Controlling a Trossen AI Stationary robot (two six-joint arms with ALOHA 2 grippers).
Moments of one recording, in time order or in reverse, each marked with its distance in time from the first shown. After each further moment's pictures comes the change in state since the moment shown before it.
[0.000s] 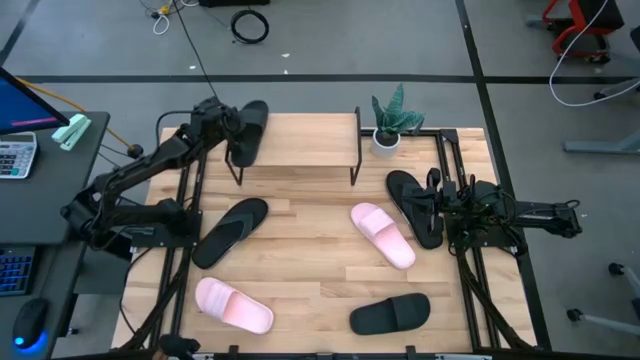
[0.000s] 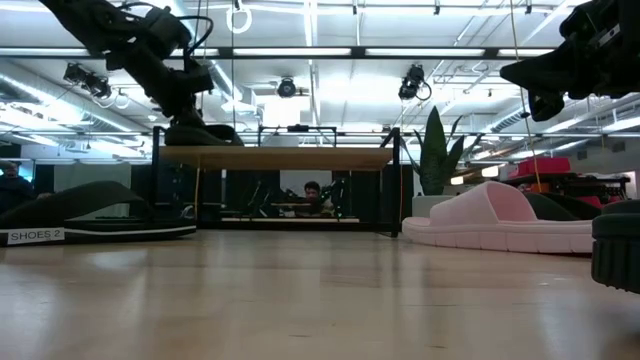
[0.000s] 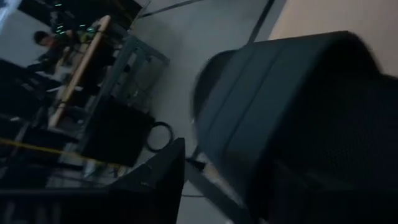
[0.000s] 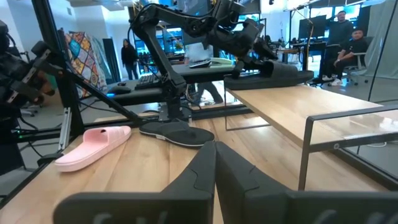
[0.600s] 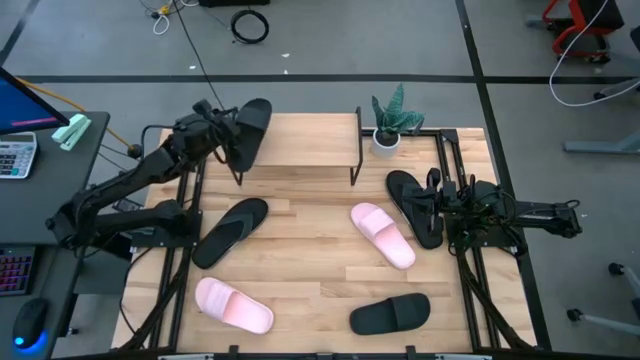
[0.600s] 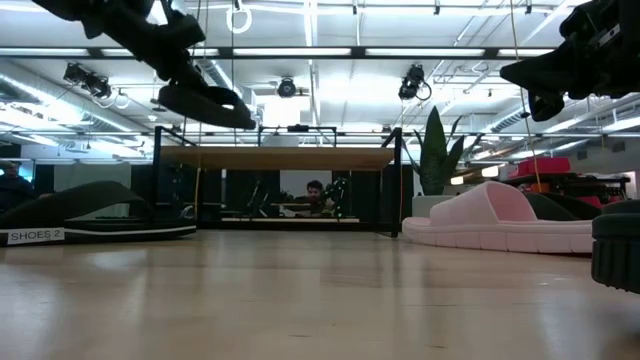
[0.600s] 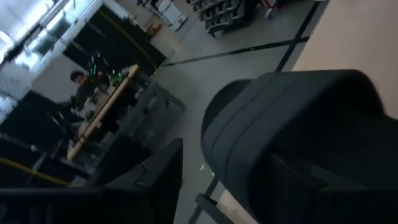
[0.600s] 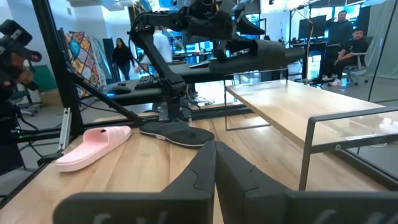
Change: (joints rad) left arm -0.179 -0.210 -0.001 0.000 -0.066 -0.079; right arm 0.000 0.000 0.000 0.000 0.000 0.001
